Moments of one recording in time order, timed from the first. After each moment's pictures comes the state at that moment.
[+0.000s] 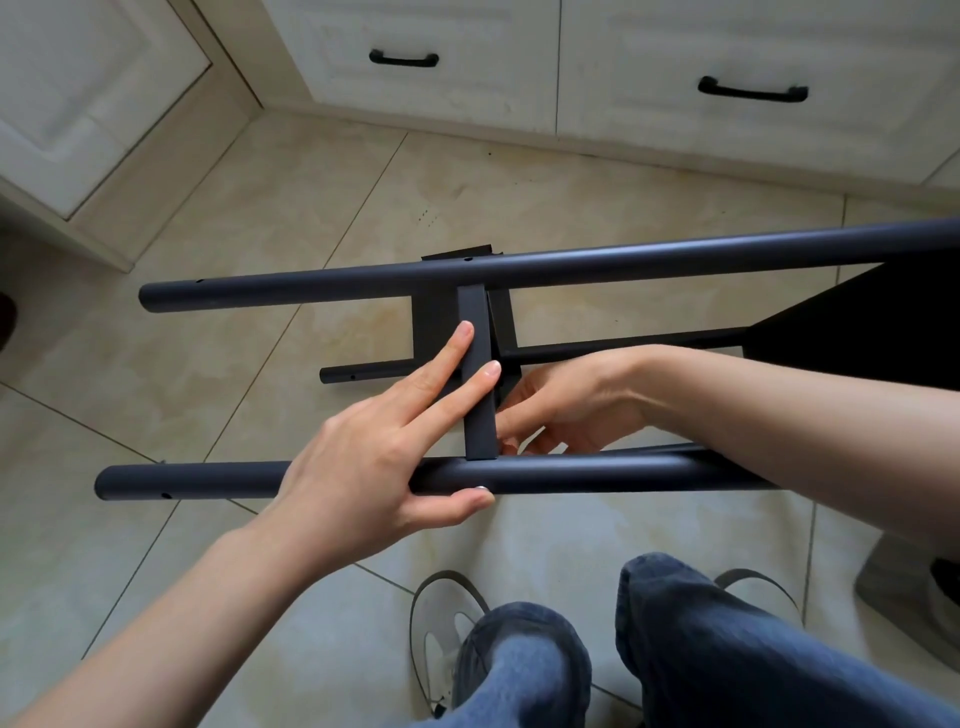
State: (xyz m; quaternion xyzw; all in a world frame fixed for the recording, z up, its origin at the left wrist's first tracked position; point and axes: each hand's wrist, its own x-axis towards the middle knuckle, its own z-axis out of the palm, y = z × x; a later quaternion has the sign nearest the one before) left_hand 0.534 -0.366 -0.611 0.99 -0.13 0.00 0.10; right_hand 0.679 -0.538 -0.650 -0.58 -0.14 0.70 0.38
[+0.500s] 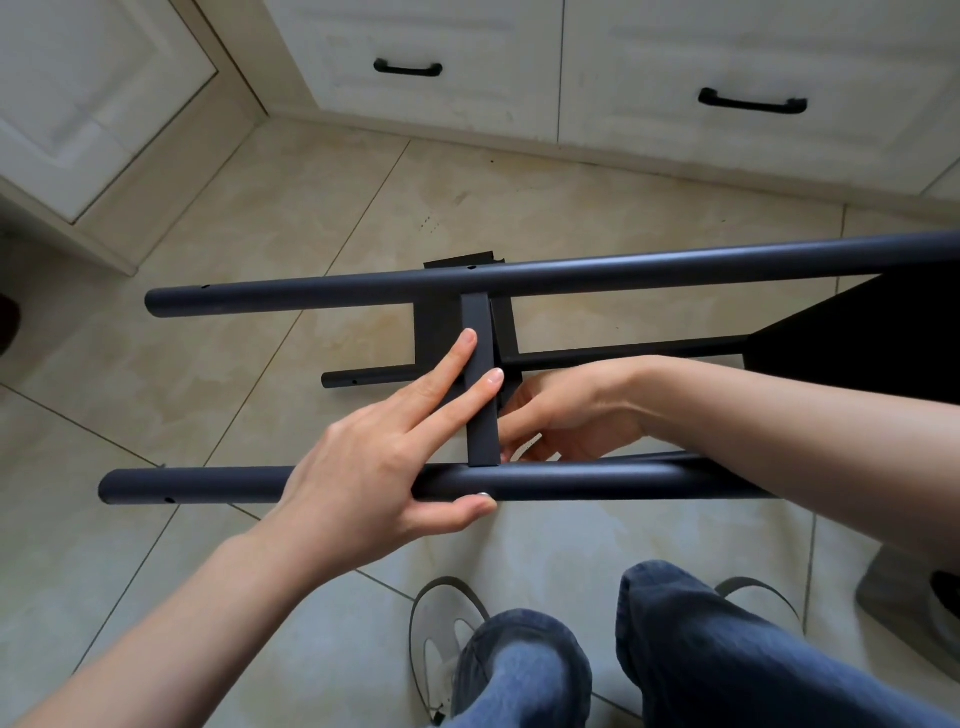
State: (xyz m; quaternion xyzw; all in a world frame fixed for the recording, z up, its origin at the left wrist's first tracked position) left_hand 0.534 -0.365 -0.613 0.98 -0.14 0.00 0.11; right_hand 0.676 -0.534 -0.650 -0.59 -0.12 0.70 0.39
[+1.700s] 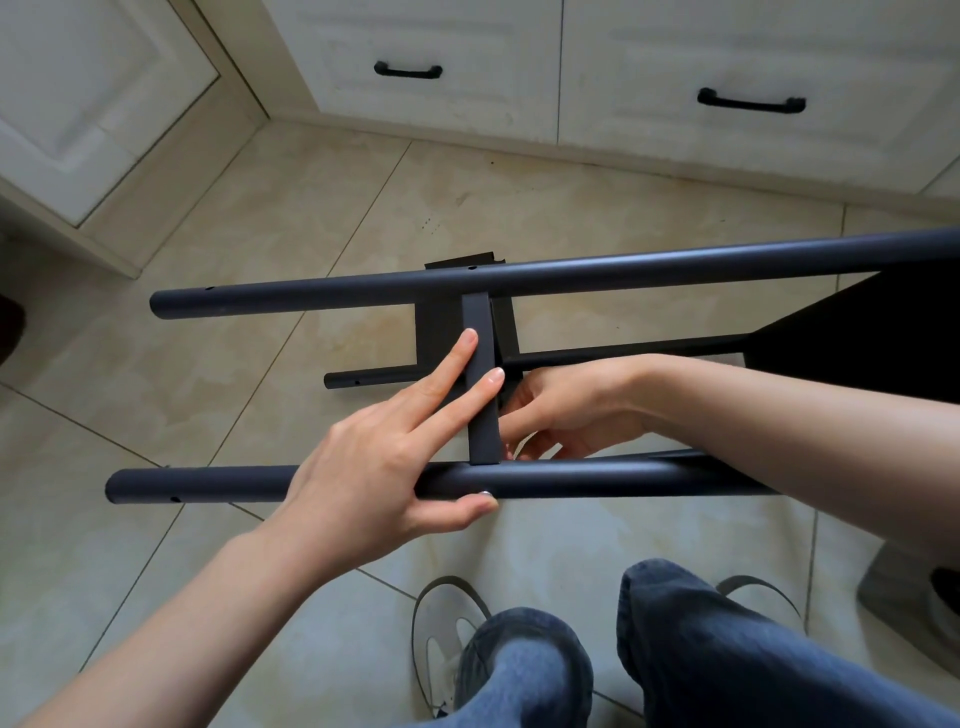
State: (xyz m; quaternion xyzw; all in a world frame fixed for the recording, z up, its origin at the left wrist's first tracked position) left_hand 0.534 -0.366 -0.613 0.98 -0.14 0.01 0.11; right_hand 0.677 -0.537 -0.649 -0.61 -0.15 0.67 0.39
